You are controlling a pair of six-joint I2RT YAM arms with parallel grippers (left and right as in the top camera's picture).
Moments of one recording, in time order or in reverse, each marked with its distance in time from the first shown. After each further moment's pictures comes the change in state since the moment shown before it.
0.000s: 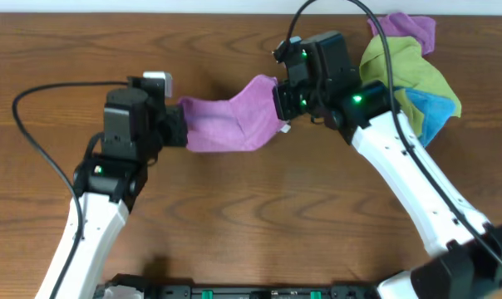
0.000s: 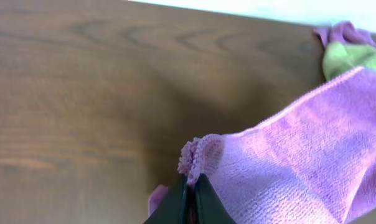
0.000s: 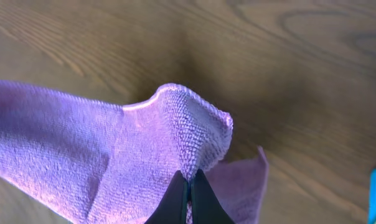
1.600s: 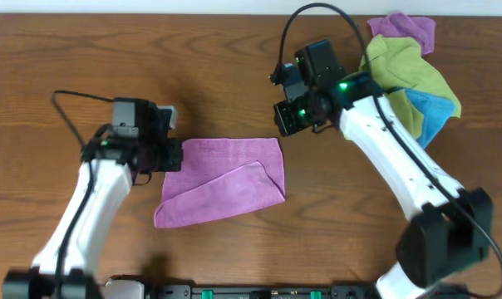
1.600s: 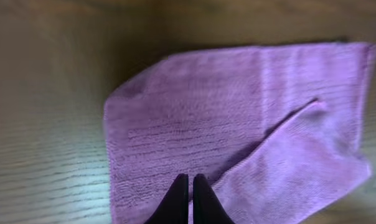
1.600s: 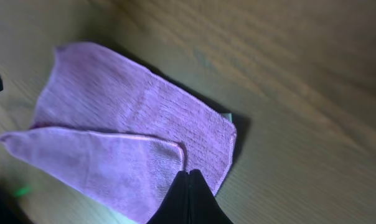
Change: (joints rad) left arm 0.095 0.245 -0.028 -0.312 0.146 0.168; right arm -0.035 0.161 0.013 -0.226 -0.122 -0.079
